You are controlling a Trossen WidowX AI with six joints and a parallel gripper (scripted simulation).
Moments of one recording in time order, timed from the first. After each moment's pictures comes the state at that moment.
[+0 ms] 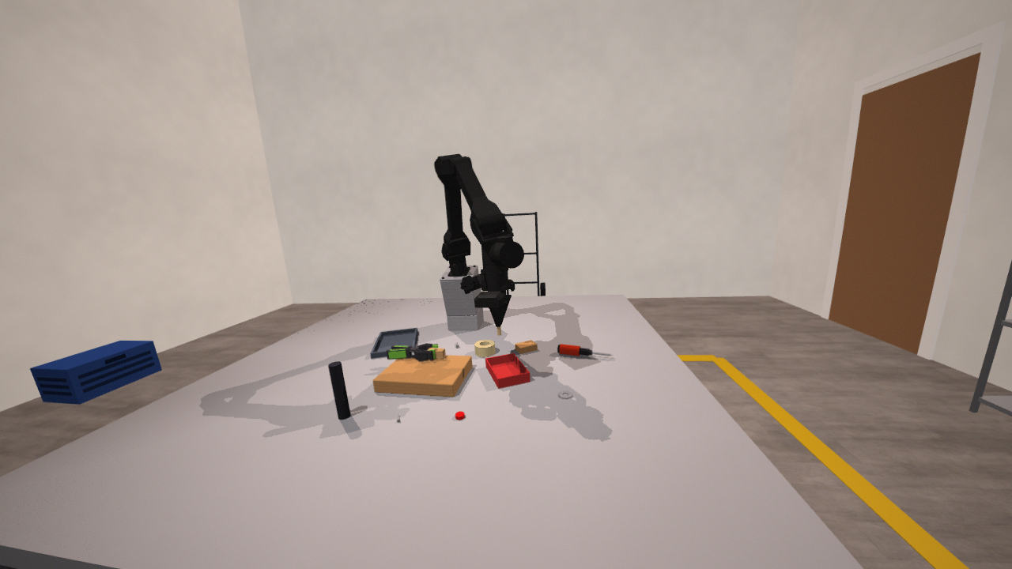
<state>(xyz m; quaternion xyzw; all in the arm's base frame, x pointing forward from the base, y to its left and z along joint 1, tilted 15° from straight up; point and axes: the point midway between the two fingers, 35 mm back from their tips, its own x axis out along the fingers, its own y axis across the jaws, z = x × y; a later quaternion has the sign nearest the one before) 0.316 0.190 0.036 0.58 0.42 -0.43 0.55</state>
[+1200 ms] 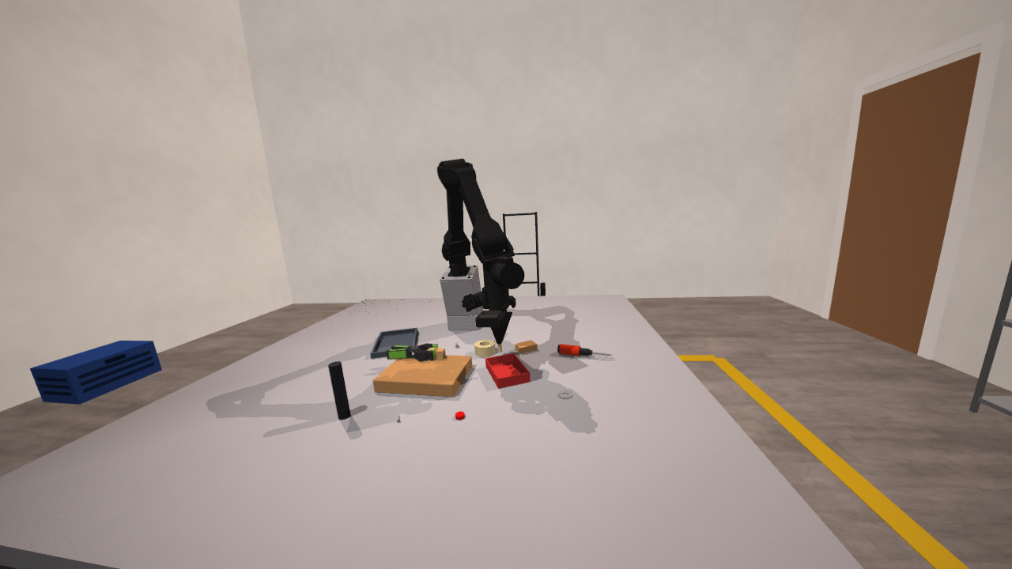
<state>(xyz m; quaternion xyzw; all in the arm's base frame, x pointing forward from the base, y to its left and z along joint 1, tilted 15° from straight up) 0.329 0.191 -0.006 0.58 0.42 -0.43 0.55</state>
